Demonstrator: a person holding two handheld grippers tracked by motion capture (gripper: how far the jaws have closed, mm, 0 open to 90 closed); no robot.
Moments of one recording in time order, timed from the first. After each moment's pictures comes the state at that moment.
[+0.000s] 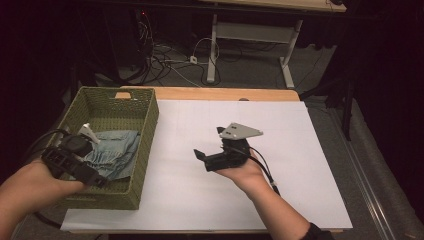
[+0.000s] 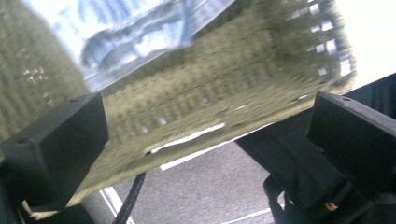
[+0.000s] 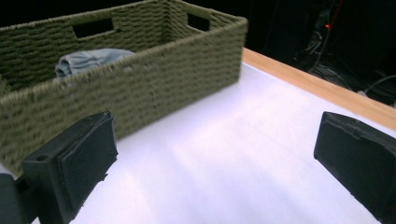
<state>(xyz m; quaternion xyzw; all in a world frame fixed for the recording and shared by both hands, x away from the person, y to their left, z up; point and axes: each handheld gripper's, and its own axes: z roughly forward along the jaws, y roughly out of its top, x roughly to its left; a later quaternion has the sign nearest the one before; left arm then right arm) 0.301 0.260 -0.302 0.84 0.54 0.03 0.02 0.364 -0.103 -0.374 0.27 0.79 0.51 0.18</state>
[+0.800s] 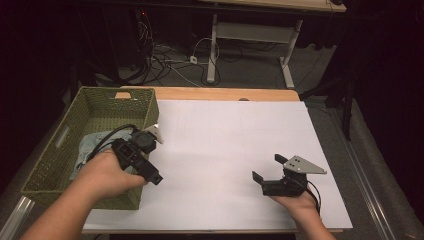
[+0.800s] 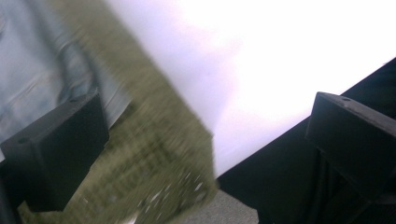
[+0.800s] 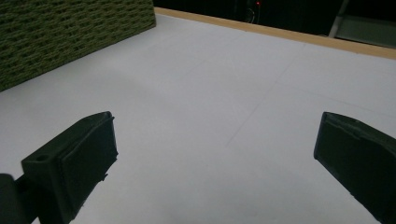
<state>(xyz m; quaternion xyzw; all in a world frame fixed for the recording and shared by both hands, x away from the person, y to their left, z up) 0.331 0.141 -0.316 0.90 0.44 0.02 0.04 0.320 -0.249 -0.437 0.37 0.75 0.49 0.22</state>
